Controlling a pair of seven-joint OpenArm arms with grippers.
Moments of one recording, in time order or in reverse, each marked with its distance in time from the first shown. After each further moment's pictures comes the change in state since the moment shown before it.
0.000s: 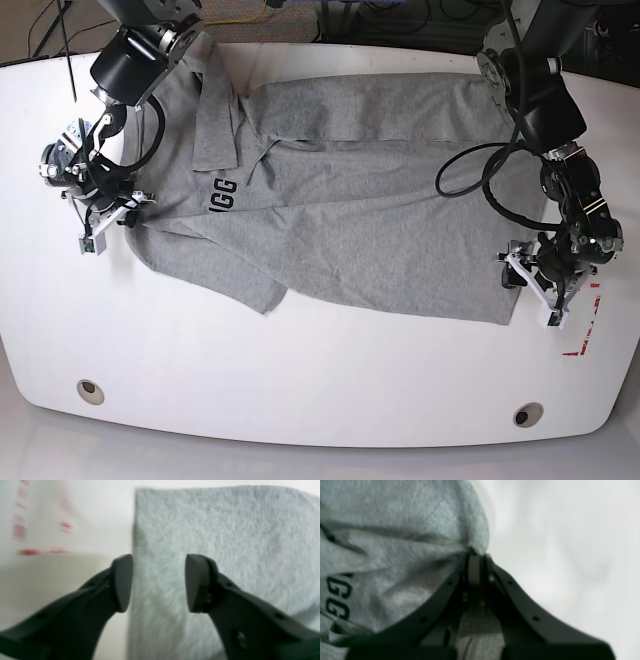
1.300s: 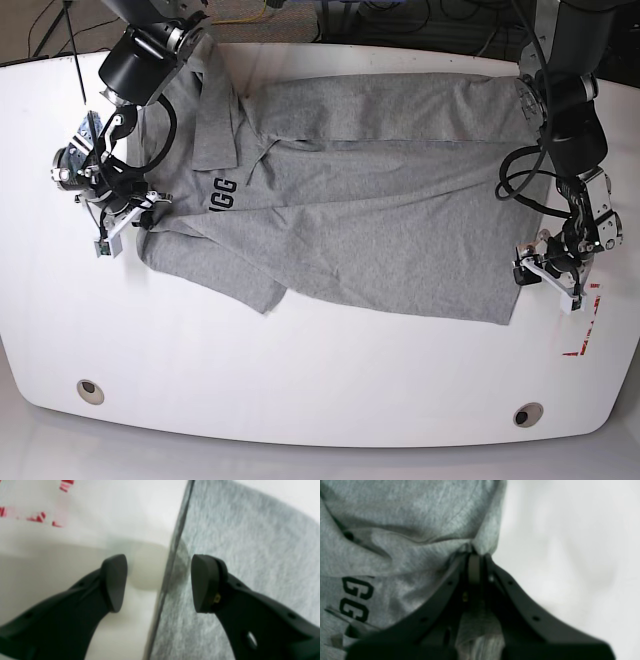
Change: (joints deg) left arm -6.3 -8.3 2.8 -28.8 -0.8 7.5 -19.5; right arm 0.2 -1.7 -1.2 0.1 0.1 0.0 0.1
